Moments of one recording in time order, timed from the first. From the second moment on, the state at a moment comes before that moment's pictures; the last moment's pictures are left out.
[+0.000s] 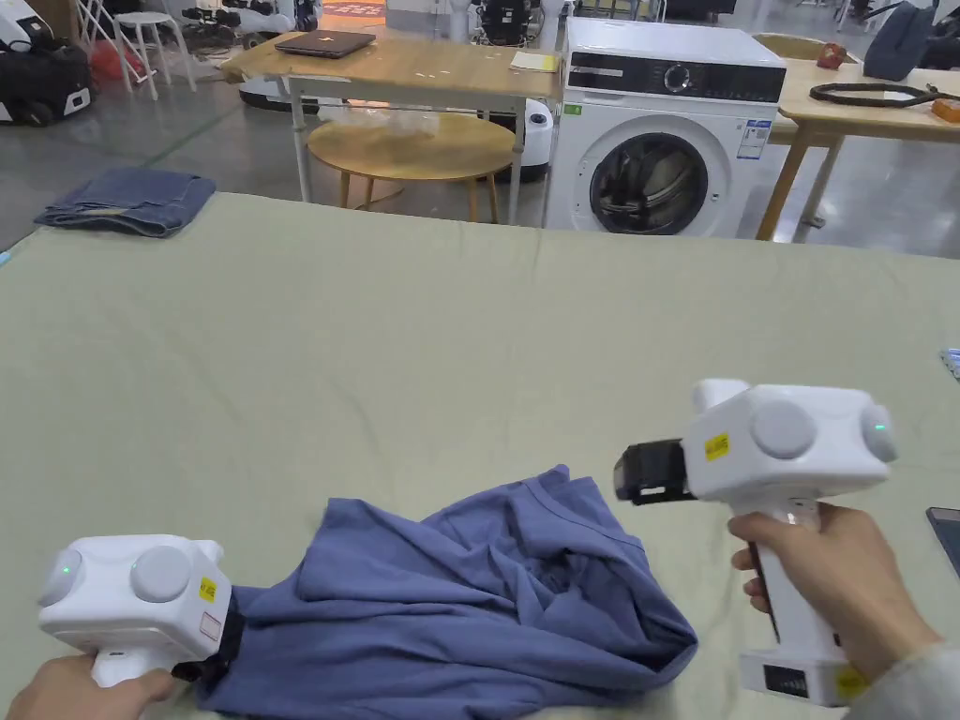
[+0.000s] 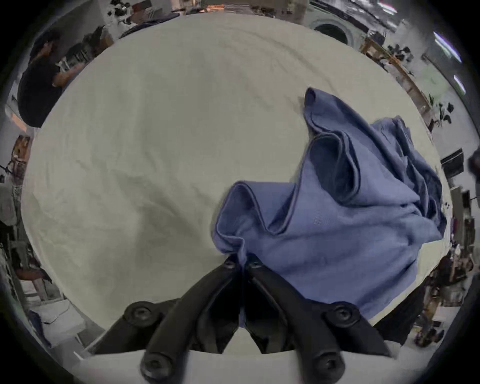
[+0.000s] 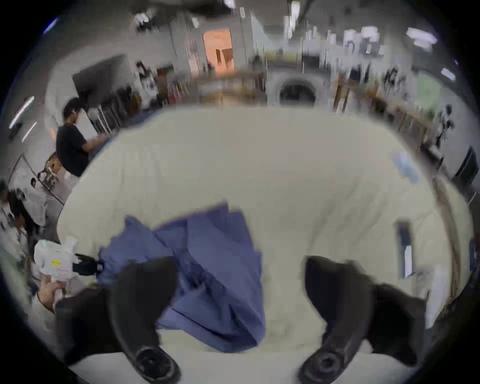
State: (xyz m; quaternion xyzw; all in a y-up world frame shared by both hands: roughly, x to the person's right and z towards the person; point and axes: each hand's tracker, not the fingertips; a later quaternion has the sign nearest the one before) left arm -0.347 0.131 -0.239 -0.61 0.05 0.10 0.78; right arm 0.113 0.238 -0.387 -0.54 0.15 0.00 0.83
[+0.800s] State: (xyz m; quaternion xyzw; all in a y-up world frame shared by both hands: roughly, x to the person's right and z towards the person) left arm -0.376 0.291 -0.253 -0.49 0.04 0.12 0.86; right arm 0.135 0.331 -0.381 -0.48 0.19 -0.05 0.86
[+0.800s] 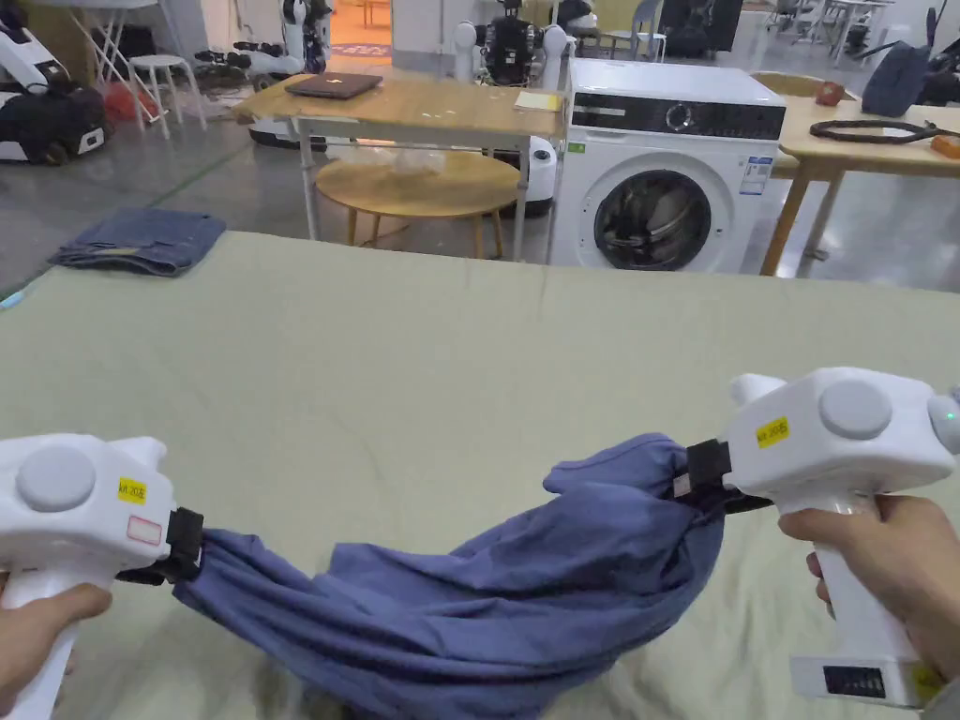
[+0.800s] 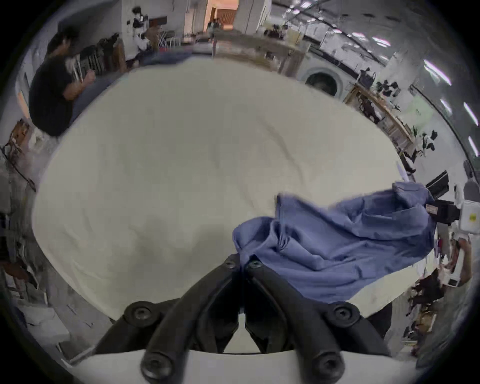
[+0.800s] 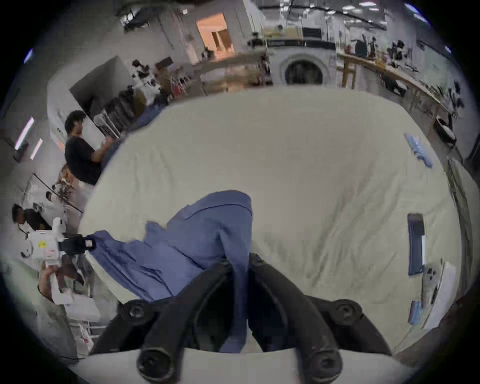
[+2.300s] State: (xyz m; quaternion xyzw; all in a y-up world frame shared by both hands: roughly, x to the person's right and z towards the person) left arm -0.415 0.451 -0.569 -0.33 0.04 0.23 0.91; right arm 0.175 0.449 -0.614 -0.35 0.02 -0.18 0.92
